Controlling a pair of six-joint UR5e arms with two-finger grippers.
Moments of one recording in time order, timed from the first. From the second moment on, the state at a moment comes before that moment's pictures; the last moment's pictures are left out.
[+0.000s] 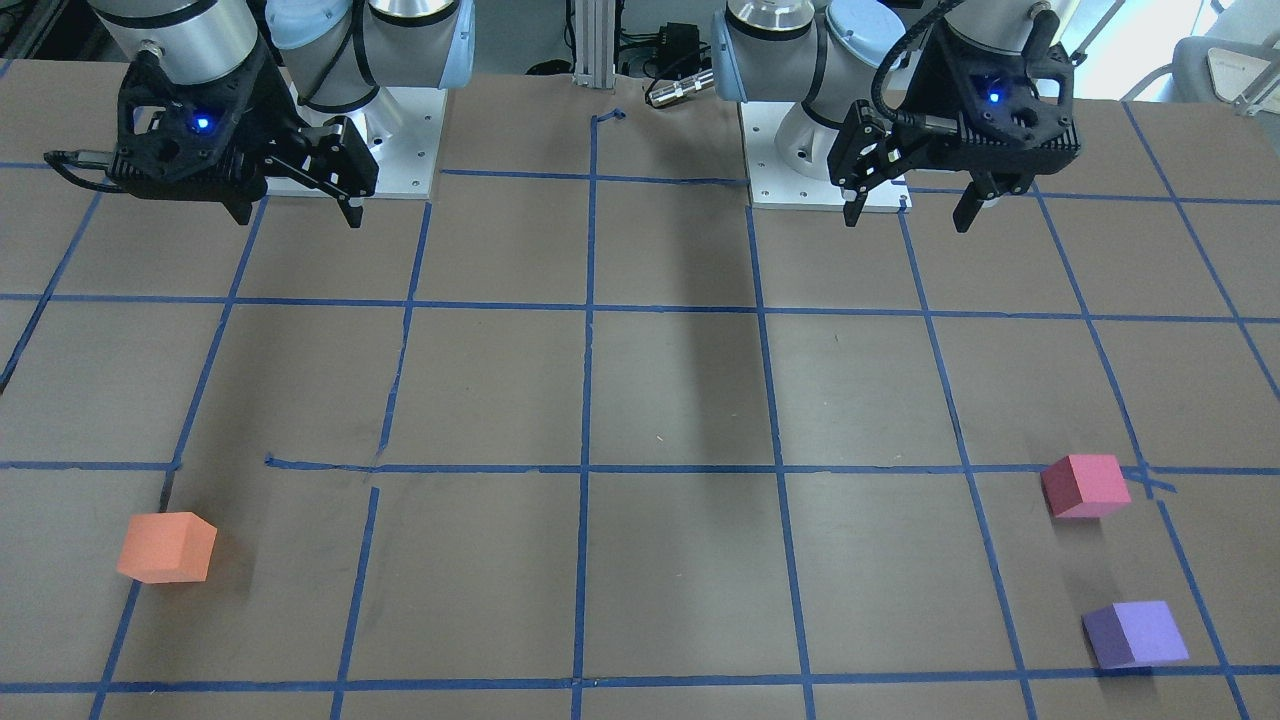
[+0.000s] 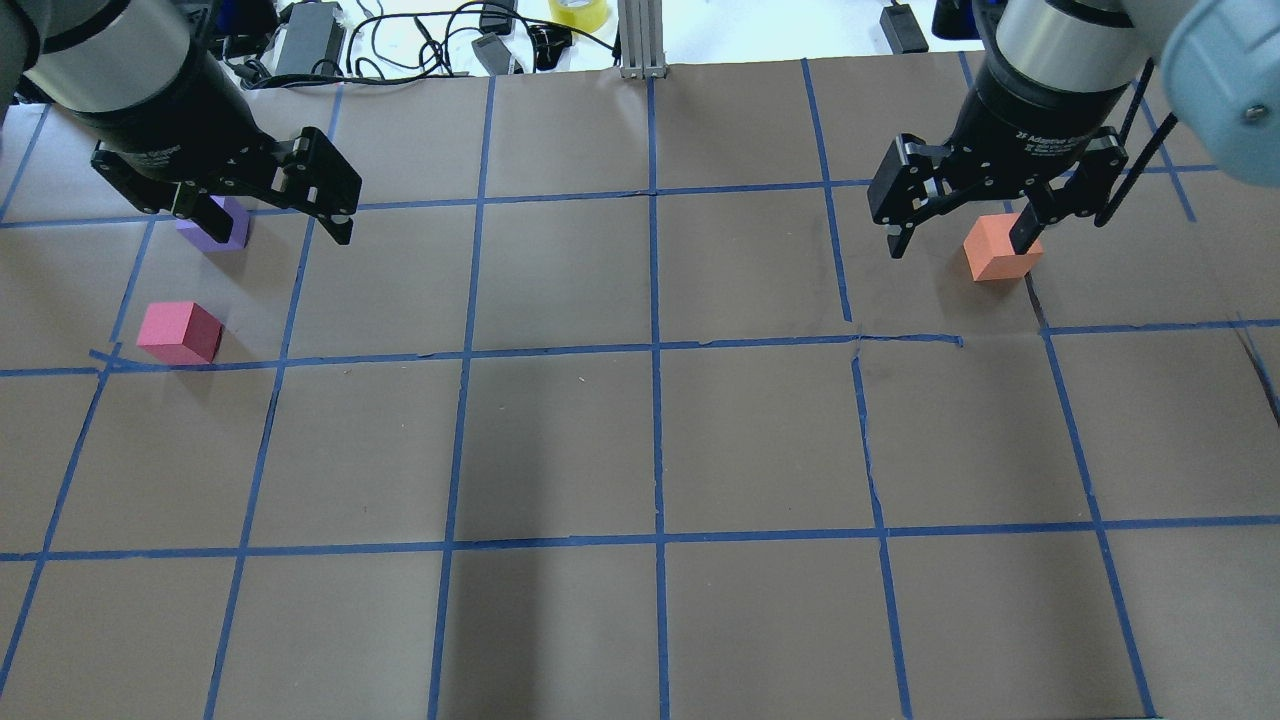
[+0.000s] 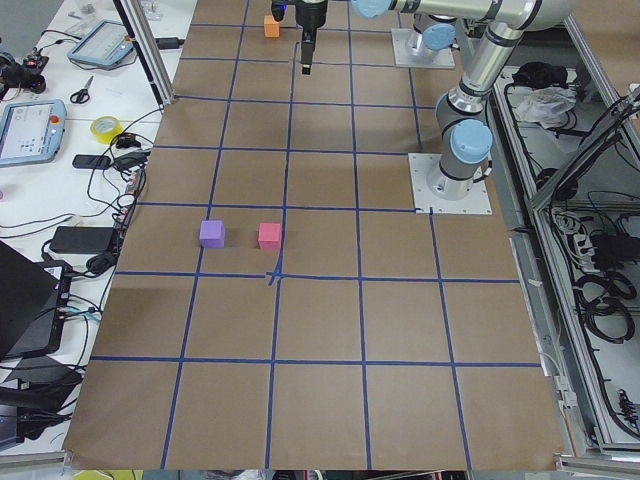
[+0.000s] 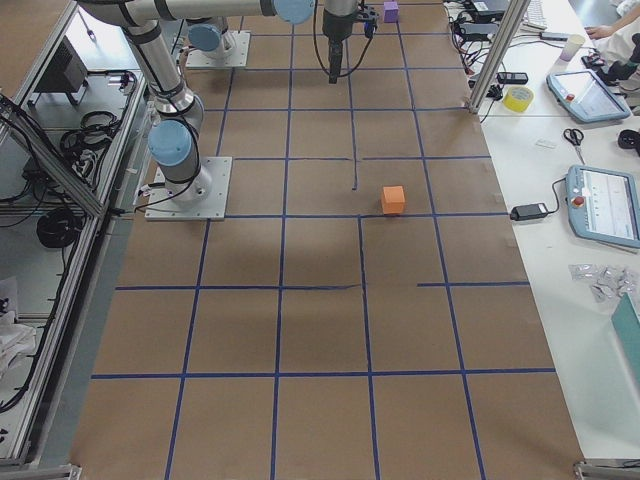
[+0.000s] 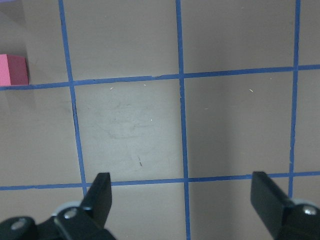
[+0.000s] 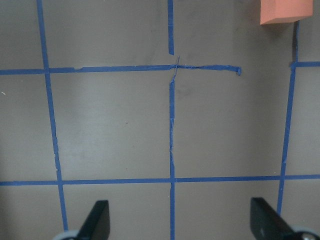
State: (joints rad) left arm -1.54 -1.49 -1.56 -1.59 1.59 0.08; right arm 1.57 -1.61 1.56 -1.47 -1.56 0.02
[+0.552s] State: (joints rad) left arm -1.54 -1.49 -1.56 -1.59 1.60 0.08; right arm 1.56 -1.60 1.56 -1.48 -1.56 0.01
